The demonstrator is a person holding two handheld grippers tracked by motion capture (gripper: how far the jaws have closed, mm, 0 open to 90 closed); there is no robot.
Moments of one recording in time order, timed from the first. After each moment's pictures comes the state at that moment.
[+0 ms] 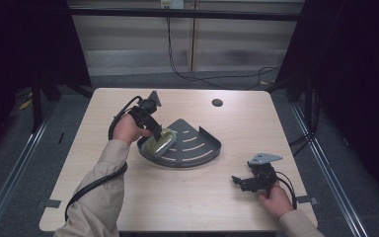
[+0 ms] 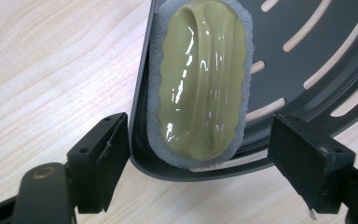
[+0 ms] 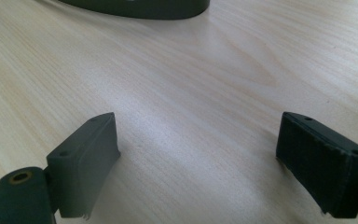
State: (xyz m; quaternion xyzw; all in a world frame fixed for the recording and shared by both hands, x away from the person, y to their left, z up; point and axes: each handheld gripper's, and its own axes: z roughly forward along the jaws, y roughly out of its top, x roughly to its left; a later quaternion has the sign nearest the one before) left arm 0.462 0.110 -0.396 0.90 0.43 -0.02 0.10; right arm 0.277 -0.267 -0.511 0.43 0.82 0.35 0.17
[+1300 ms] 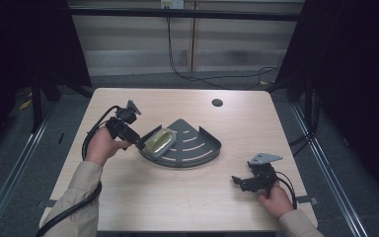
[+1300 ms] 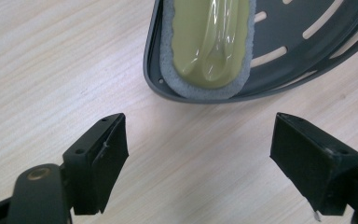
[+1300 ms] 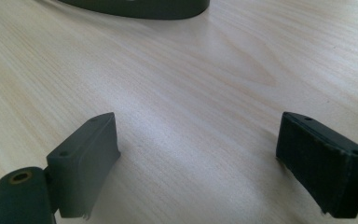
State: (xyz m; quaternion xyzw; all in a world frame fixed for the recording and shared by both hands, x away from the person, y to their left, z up) left arm 0.411 0.168 -0.387 0.89 0.43 0.00 0.15; right arm 0.276 -0.267 -0.511 0.43 0.82 0.35 0.17
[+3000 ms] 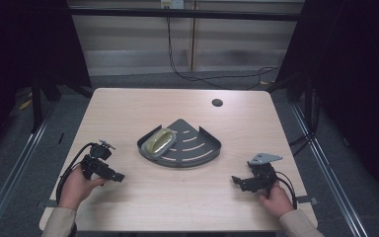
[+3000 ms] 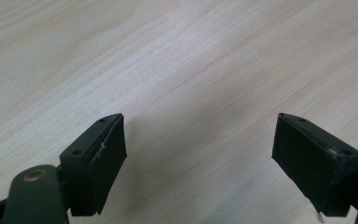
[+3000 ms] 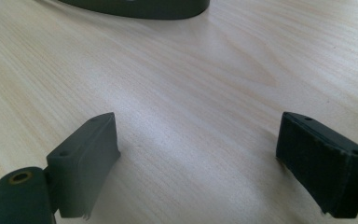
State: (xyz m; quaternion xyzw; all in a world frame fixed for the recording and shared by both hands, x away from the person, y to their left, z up) left arm 0.344 0.245 -0.462 0.88 0.43 0.00 0.19; right arm 0.276 -0.267 -0.511 0.43 0.82 0.35 0.17
